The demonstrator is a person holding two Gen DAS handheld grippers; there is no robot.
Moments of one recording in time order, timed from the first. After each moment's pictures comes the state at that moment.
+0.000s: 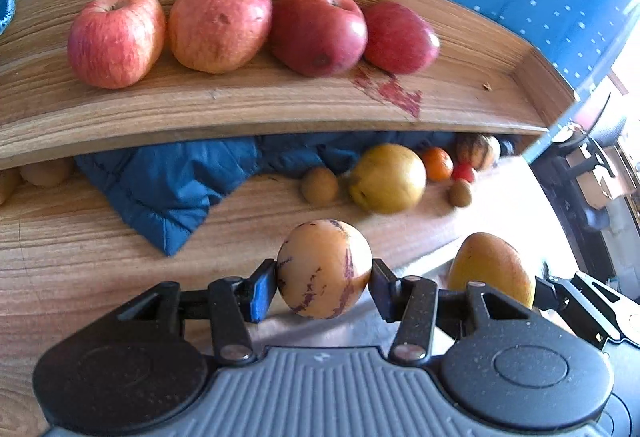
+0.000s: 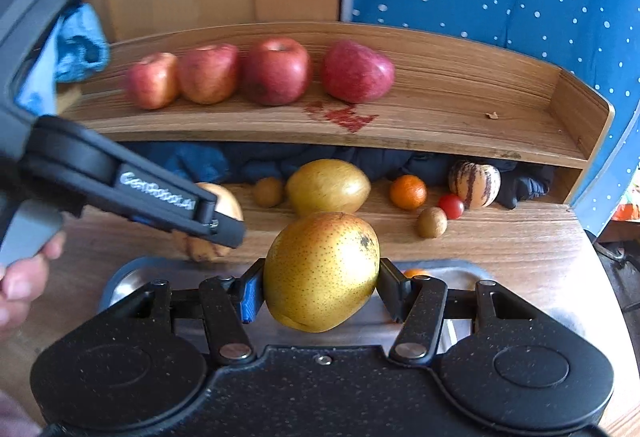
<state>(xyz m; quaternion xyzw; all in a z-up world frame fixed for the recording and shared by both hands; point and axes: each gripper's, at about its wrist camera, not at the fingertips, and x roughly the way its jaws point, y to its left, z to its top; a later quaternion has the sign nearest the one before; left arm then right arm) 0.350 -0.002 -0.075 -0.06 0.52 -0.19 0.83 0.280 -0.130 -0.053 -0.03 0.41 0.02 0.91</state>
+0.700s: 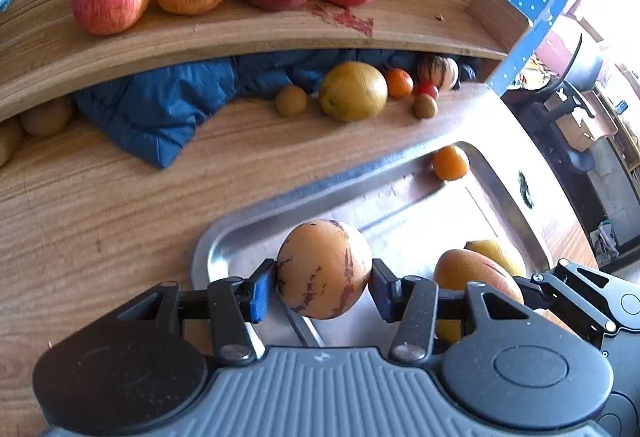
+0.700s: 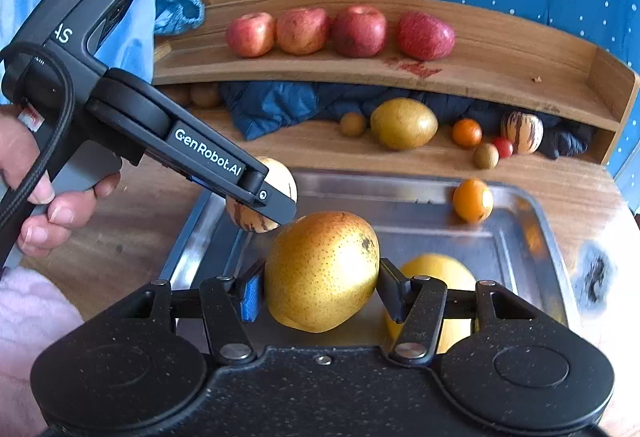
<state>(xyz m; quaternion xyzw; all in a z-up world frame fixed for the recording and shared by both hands) 0.292 0.004 -0.075 -0.01 0.54 -0.23 0.81 0.201 -0.119 -0.053 -0.02 0.43 0.12 0.89</state>
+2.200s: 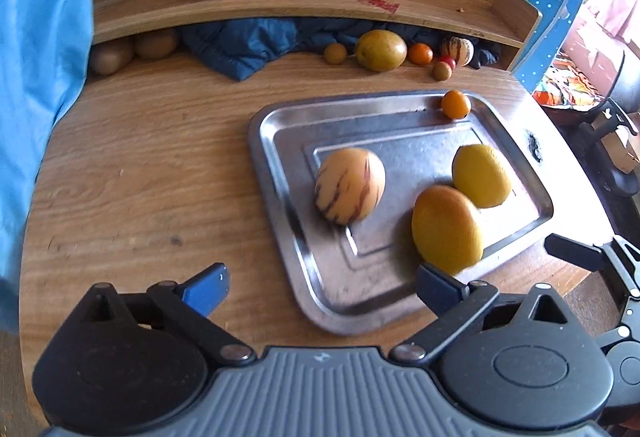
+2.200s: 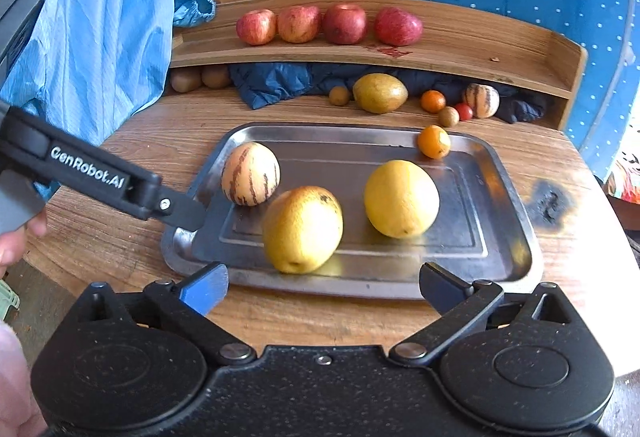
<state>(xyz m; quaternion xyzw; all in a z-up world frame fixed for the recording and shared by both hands) 0.160 0.025 -0.054 -0.01 0.52 -0.12 0.85 0.110 -0.138 -0.035 -0.03 0.42 0.10 0.90</state>
